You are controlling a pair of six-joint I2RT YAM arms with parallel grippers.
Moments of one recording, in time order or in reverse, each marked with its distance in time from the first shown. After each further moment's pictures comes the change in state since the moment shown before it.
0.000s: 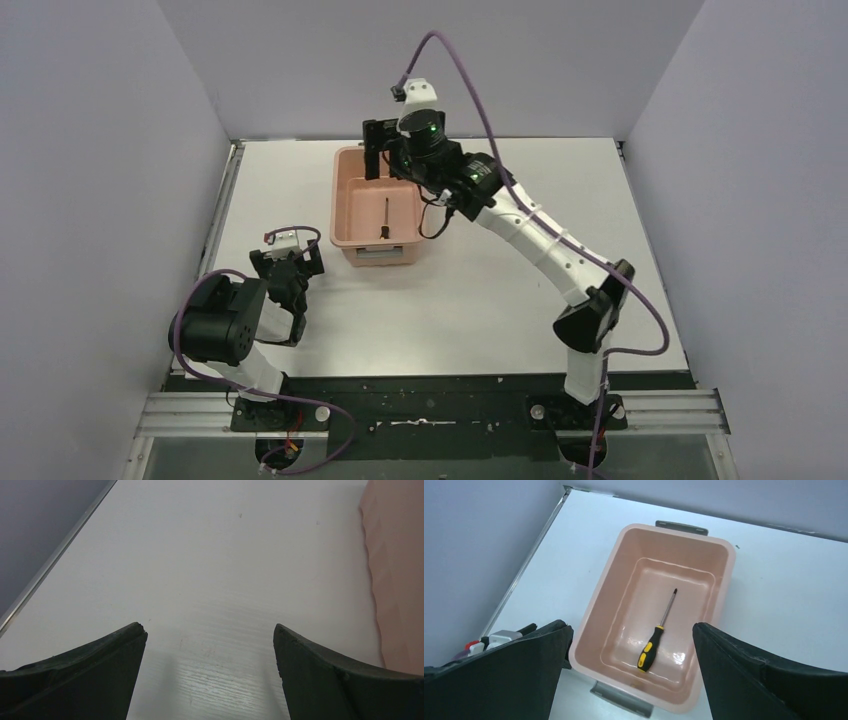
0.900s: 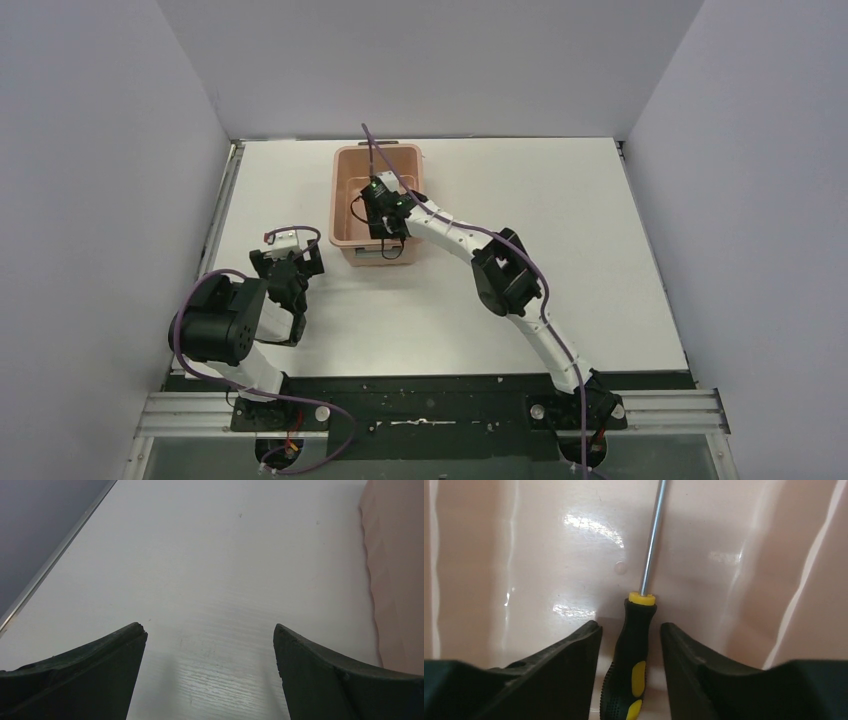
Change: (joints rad) left arm 0.000 0.000 0.000 0.000 0.000 0.000; right arm -0.043 0.547 0.023 -0.053 -0.052 0.122
